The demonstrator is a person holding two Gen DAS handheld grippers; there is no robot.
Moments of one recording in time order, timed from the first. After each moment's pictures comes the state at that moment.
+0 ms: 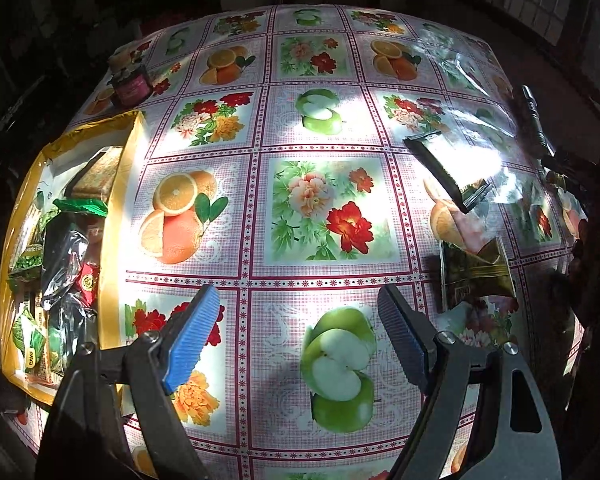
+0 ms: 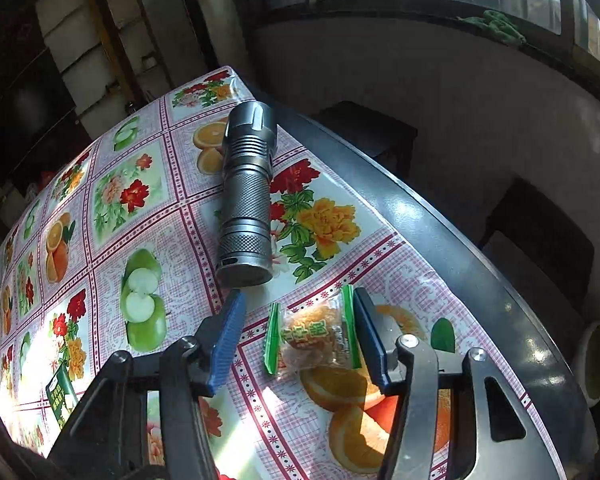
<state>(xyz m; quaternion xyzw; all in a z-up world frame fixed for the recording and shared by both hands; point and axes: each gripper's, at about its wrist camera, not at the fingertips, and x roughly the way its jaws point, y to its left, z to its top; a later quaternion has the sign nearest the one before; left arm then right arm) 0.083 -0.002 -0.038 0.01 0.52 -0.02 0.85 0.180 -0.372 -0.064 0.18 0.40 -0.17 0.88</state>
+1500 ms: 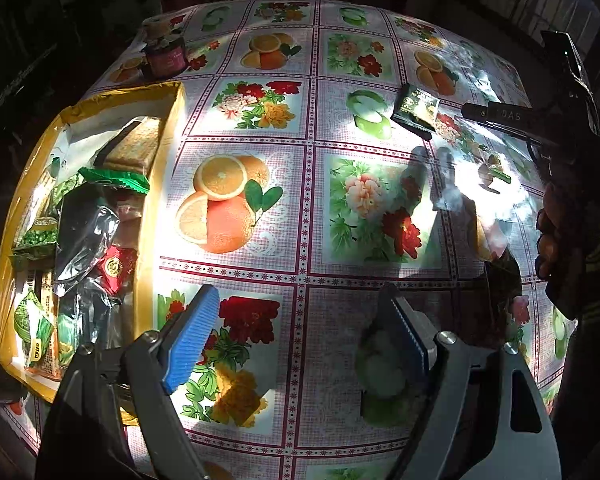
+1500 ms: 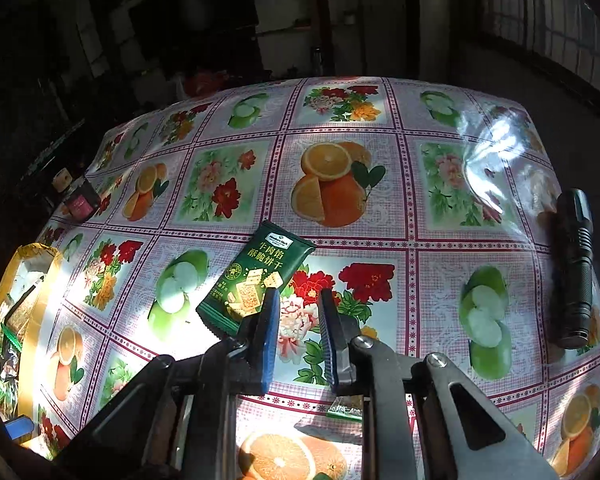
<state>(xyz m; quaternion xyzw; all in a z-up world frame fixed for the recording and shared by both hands) 0.085 0.043 -0.043 -0.04 0.53 0.00 0.85 0.249 -0.183 -0.040 0.03 0.43 0.11 0.90</state>
